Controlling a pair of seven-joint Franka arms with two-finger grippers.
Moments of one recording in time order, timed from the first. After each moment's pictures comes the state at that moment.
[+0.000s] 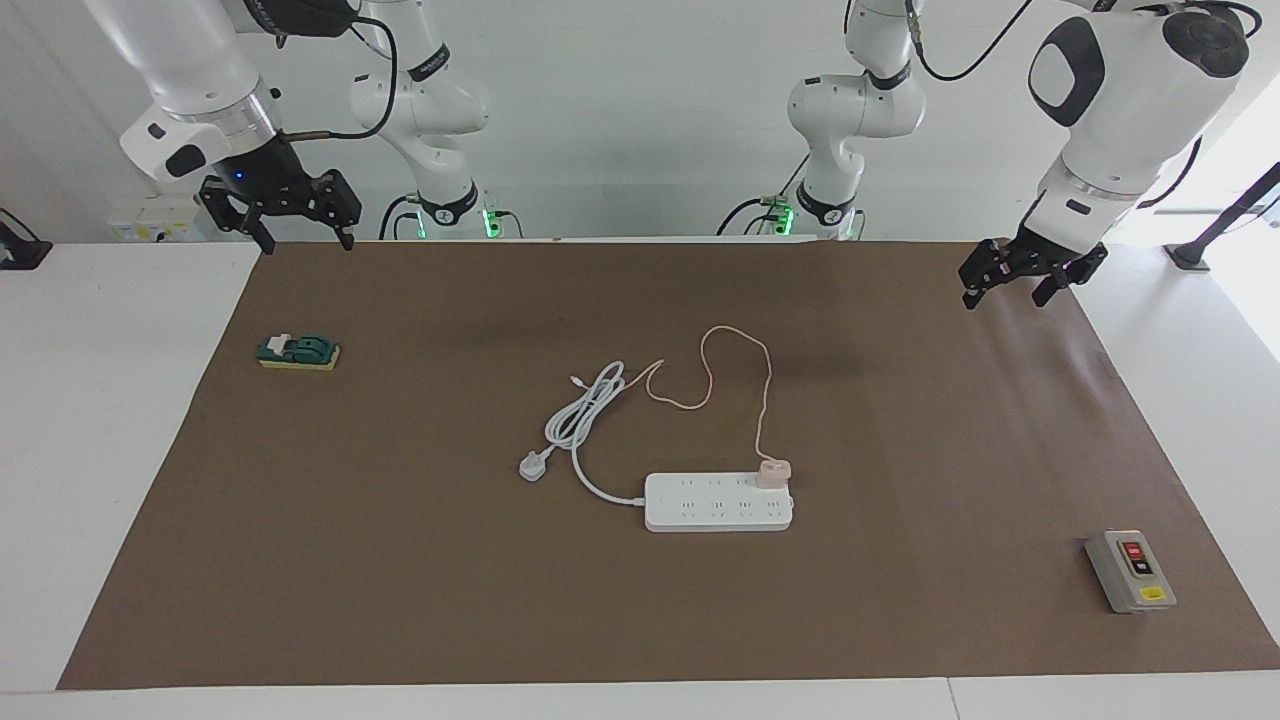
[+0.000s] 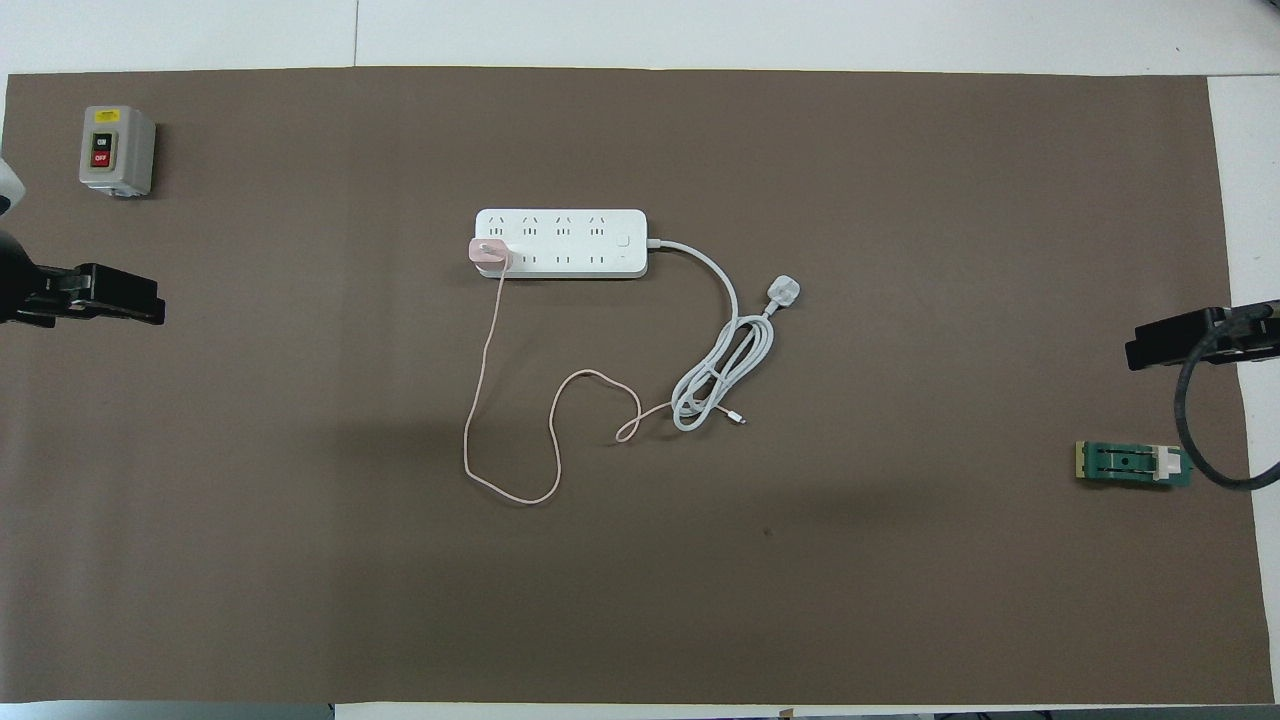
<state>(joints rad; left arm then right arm) -0.14 -0.02 0.12 -1.71 0.01 1.69 0.03 -0.03 -0.10 0.01 -1.66 0.00 1.51 -0.07</state>
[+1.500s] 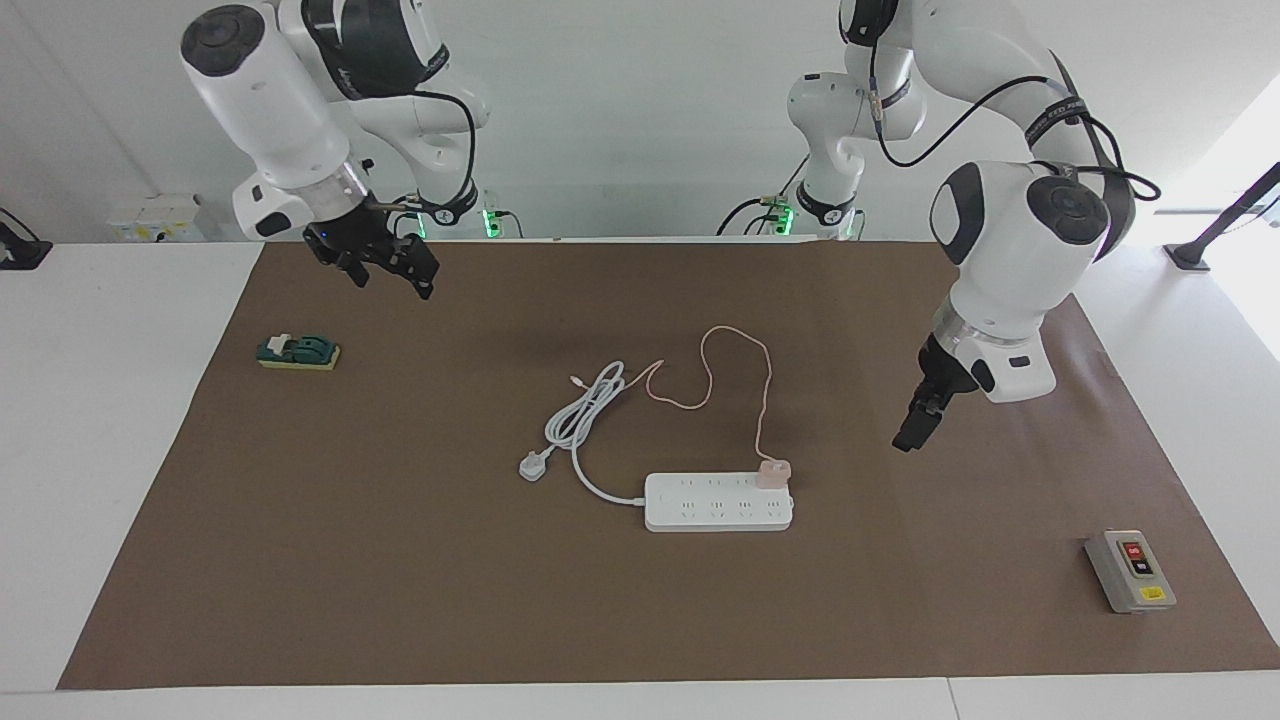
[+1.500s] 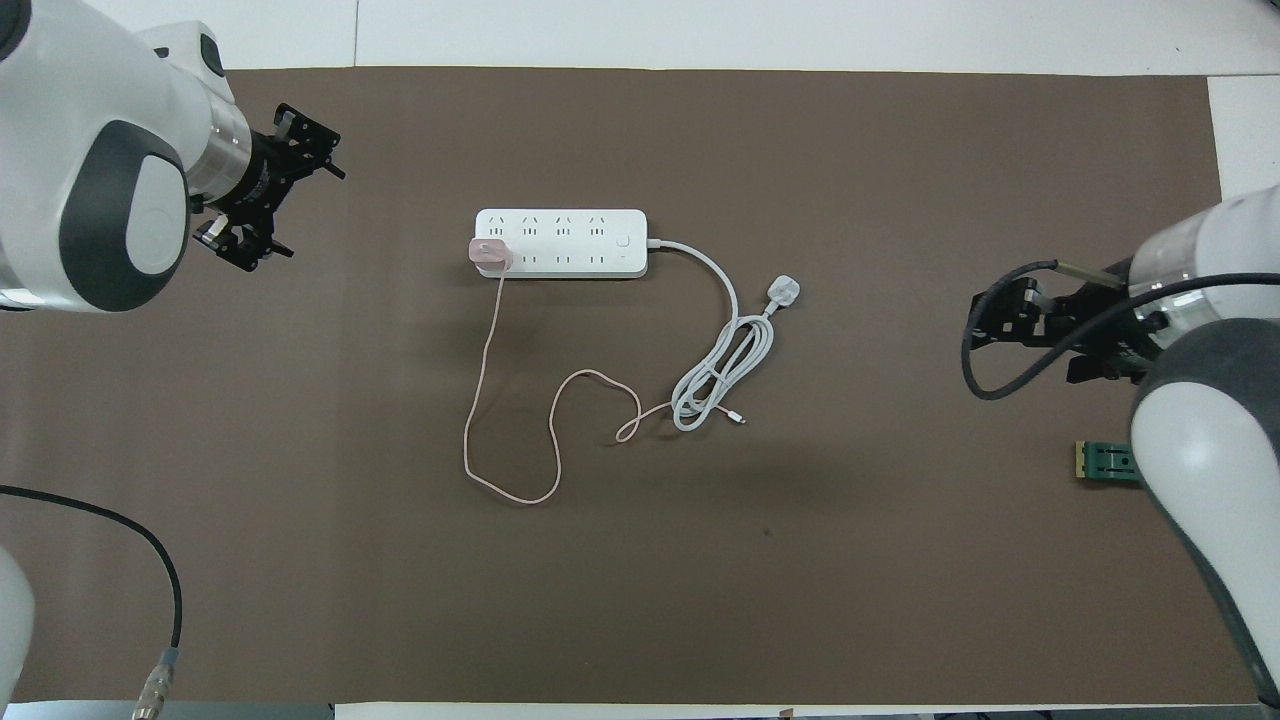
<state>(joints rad) -0.31 0.35 0.11 -1.50 -0.07 1.92 -1.19 0.08 -0.03 0.03 -1.81 0.15 1.69 0.49</state>
